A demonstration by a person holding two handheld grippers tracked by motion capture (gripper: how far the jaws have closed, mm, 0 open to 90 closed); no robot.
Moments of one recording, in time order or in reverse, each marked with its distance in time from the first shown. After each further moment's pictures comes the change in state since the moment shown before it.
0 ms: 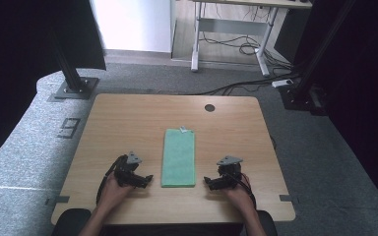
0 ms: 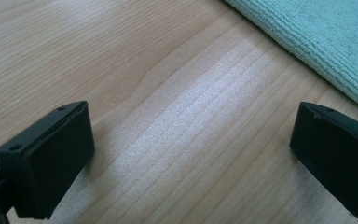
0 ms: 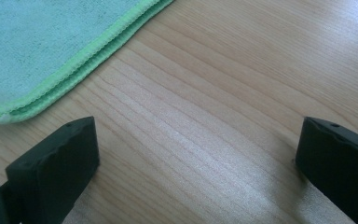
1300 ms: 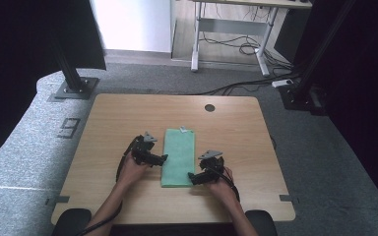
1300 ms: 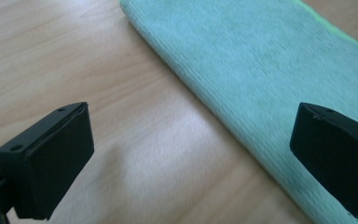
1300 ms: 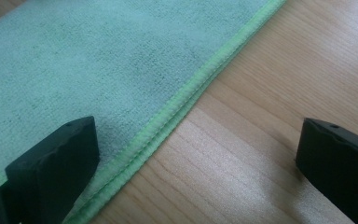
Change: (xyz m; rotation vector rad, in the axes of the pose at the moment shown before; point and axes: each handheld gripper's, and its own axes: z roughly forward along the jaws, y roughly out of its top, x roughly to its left) left arm 0.009 0.076 0.045 -0.042 0.021 -0.033; right arm 0.033 0.039 0.034 0.036 0.028 -0.032
